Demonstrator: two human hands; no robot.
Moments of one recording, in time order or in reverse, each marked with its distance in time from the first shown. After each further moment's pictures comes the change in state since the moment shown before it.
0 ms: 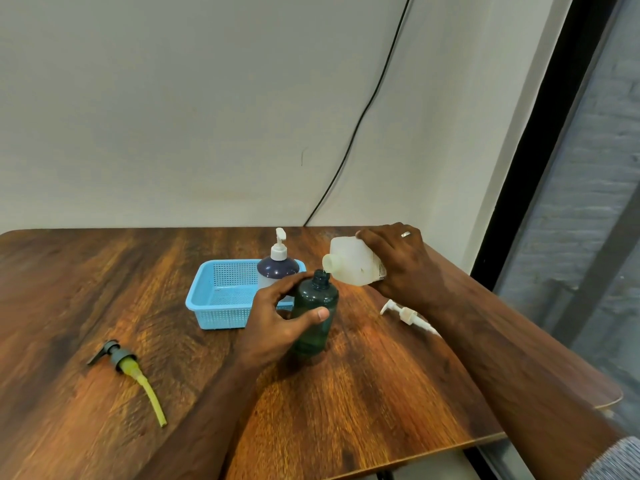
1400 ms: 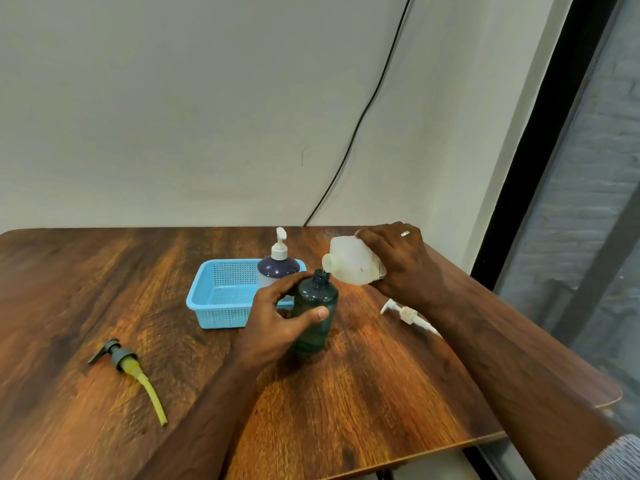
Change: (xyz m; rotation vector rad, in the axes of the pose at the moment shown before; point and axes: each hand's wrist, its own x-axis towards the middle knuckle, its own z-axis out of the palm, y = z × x) left_hand -0.002 0.006 0.001 0.009 0.002 -0.006; right_hand 0.000 0.002 0.001 -0.013 -0.001 -0.005
